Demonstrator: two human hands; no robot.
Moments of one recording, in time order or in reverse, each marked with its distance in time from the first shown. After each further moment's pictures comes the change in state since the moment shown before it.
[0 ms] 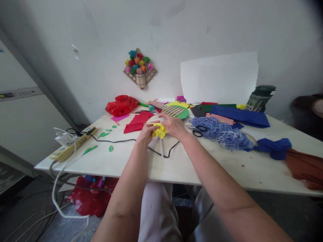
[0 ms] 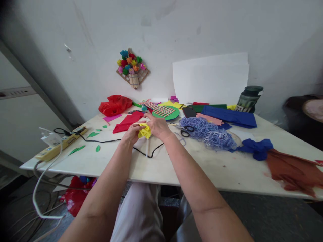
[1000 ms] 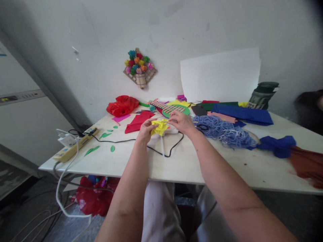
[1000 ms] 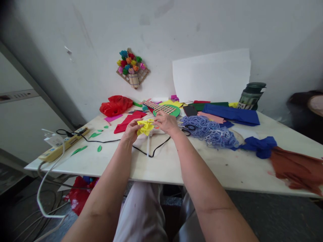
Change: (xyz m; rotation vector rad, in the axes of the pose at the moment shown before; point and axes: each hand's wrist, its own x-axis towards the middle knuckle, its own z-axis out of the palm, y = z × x) left_hand 0.000 0.003 -0.008 0.046 0.014 0.130; right_hand -0.009 0.038 0.003 0.143 0.140 0.126
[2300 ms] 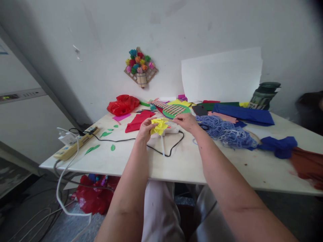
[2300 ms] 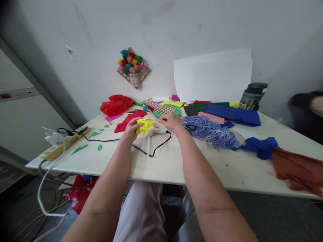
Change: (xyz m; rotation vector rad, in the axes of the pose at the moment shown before) left_hand 0.001 0.000 -0.004 -0.030 -0.003 0.016; right_hand -0.002 0.011 -0.009 0.070 -0.038 0.202
